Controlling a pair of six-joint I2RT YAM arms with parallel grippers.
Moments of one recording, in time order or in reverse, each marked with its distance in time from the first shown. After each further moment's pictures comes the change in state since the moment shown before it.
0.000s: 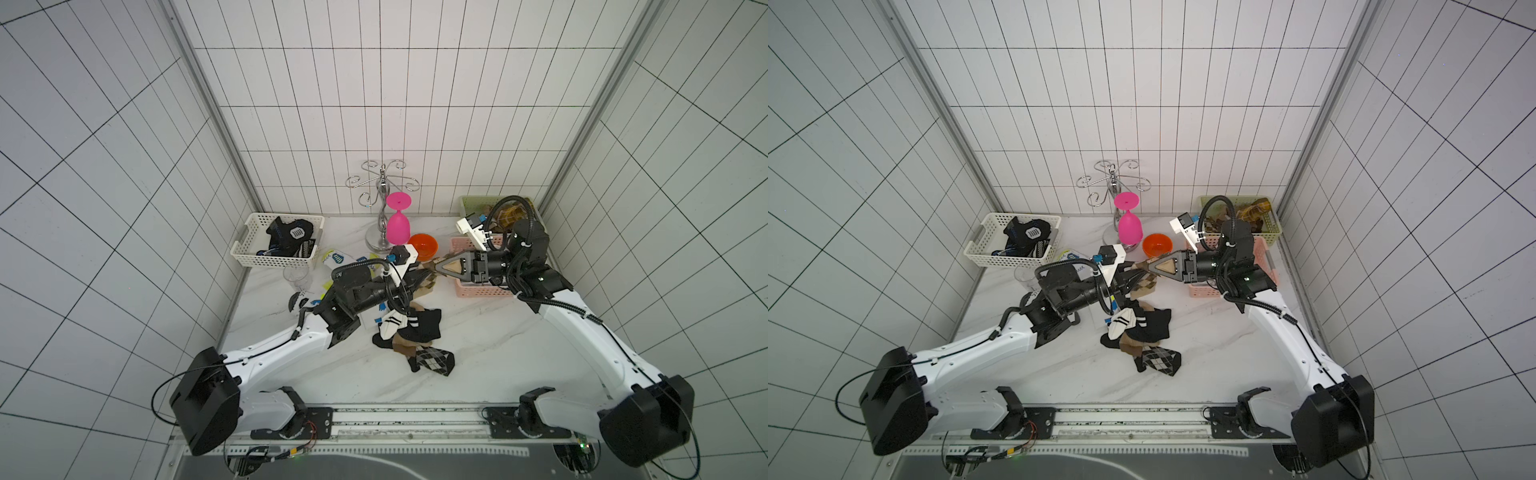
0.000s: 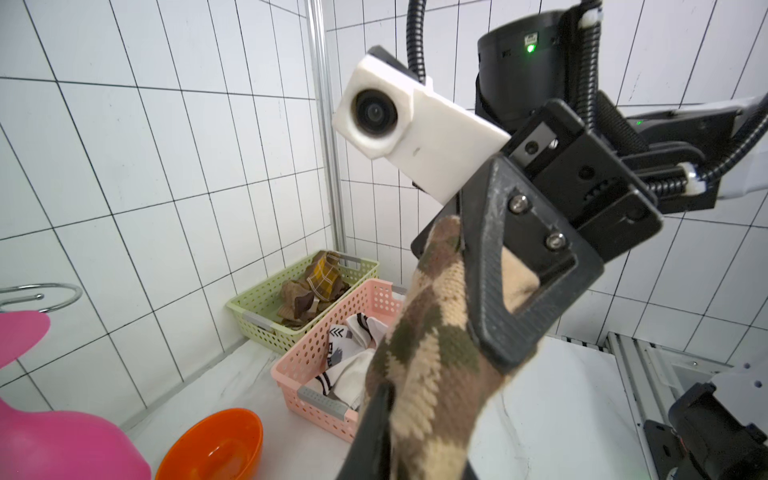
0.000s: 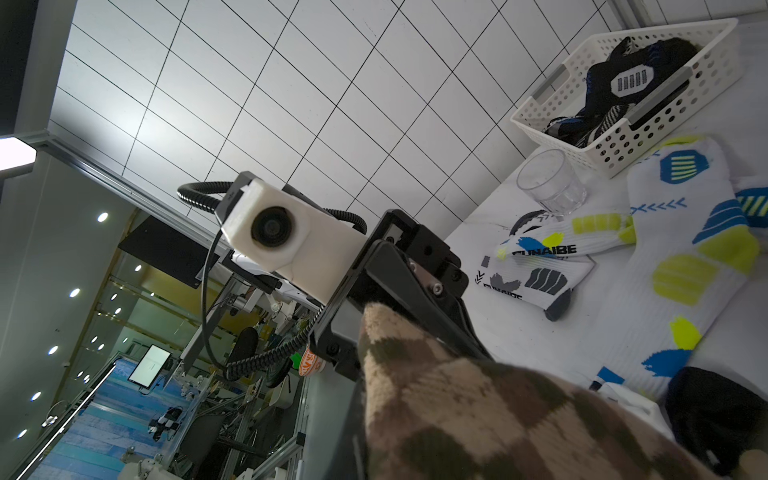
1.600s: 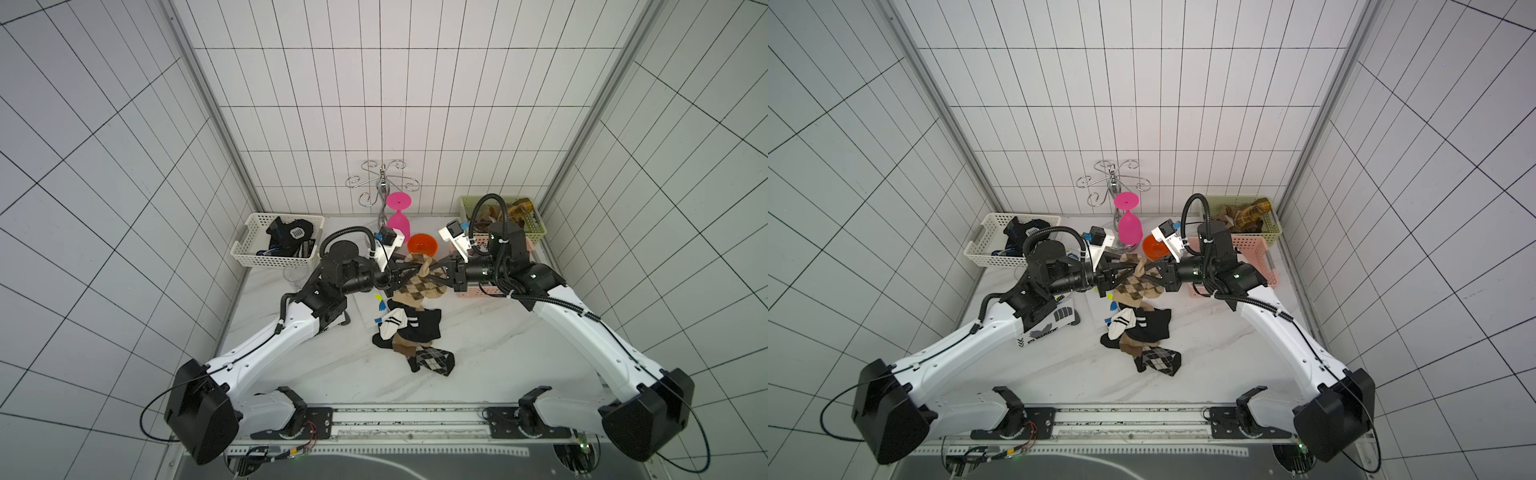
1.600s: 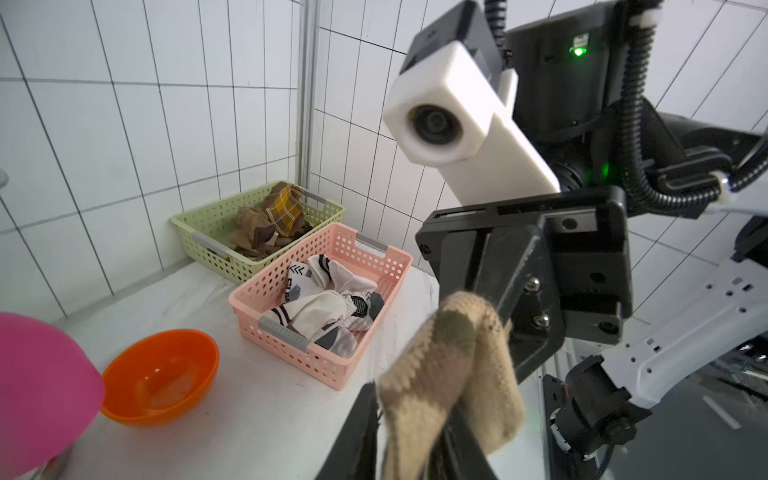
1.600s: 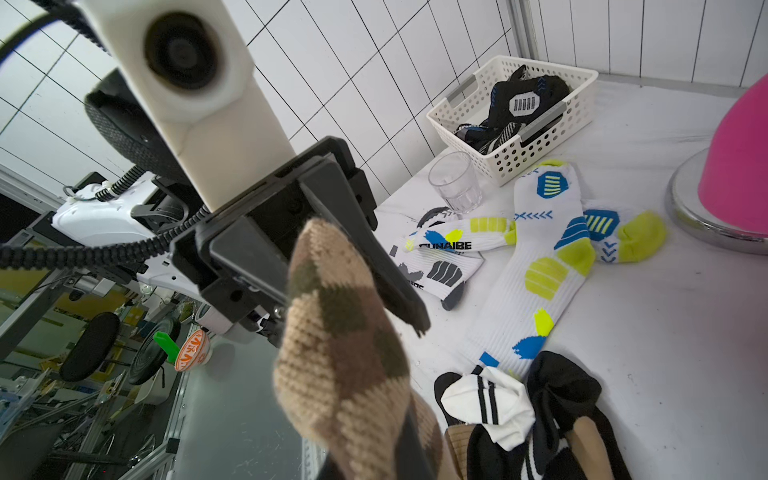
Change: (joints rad) left arm 0.163 -0.032 0.130 -0.346 0.258 -0.156; right arm 0.128 0.031 0.115 -0.375 0.352 -0.460
